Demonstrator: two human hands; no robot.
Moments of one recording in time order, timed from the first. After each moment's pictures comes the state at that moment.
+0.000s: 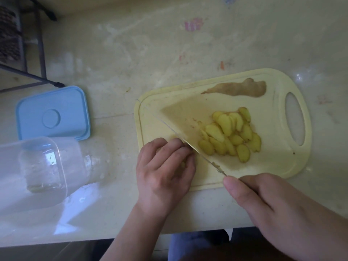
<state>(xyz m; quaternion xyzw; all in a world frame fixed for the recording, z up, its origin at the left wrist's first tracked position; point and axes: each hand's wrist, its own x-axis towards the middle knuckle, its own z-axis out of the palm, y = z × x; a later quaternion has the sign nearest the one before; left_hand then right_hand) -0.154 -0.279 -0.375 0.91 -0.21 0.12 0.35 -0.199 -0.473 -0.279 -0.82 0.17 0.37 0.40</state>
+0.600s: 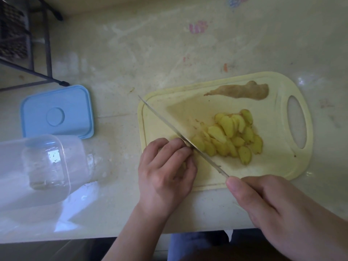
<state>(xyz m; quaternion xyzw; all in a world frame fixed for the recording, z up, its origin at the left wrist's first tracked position) -0.154 -0.280 -0.372 0.91 -0.20 0.12 0.34 -0.198 -0.474 -0.276 -0.82 0.15 0.37 0.40</state>
